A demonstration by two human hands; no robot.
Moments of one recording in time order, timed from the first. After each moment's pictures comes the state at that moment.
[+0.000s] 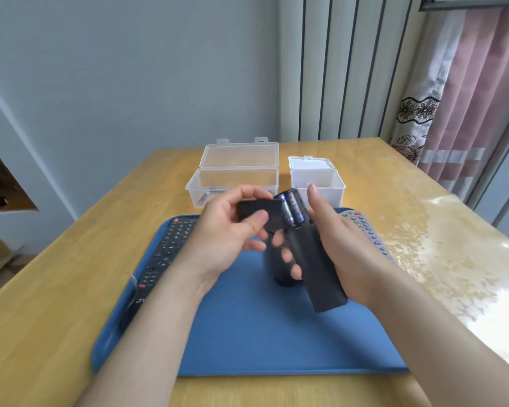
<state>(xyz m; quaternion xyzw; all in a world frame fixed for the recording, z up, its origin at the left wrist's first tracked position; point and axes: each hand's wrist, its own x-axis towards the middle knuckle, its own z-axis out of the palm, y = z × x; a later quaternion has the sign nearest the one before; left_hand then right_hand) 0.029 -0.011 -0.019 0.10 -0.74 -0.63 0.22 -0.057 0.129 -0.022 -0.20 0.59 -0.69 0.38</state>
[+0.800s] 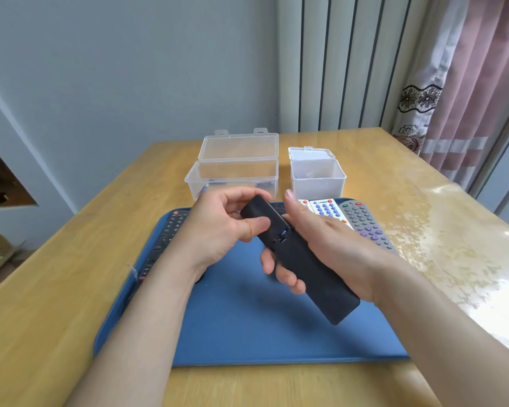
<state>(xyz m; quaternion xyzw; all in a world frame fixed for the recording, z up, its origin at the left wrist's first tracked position) 0.031 -0.022 -0.020 0.12 -0.79 -0.56 0.20 -0.048 0.139 -0.014 -0.36 0.62 -0.53 0.45</state>
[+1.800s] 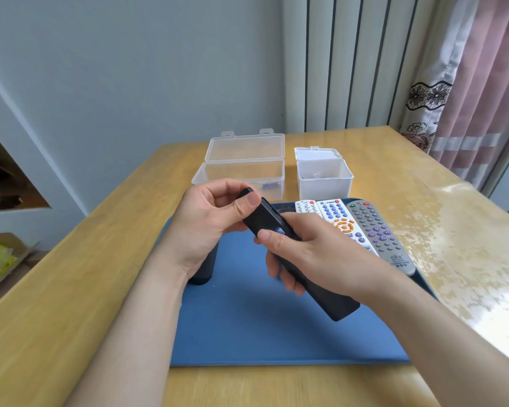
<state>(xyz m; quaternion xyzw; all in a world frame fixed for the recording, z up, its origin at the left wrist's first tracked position) 0.039 -0.034 -0.017 0.08 -0.72 -0.65 0.25 -0.042 0.123 -0.027 -0.44 0.70 -0.49 0.28</state>
